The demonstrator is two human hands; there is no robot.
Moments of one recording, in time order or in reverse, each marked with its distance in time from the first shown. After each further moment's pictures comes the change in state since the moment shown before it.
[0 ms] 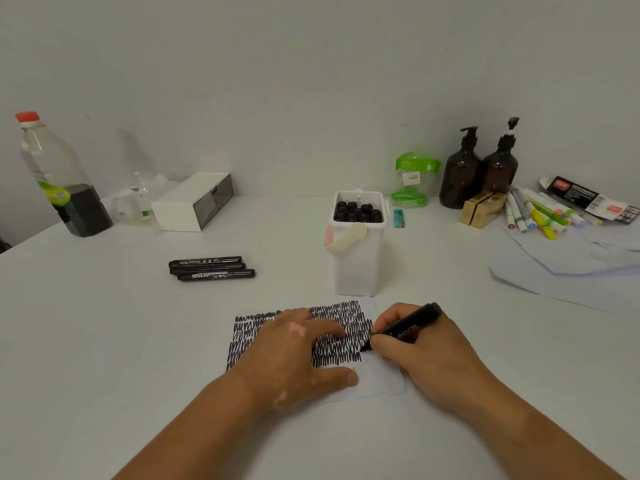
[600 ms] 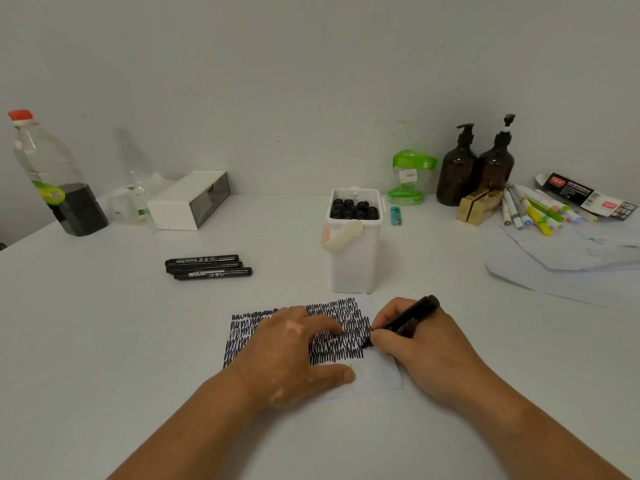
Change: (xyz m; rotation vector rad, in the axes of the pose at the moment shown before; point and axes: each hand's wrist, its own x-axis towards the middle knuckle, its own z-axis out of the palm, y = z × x) left_hand 0.001 0.000 0.001 -0.004 0.004 -0.002; right_hand 0.000 0.000 -0.003 -0.027 0.013 -0.010
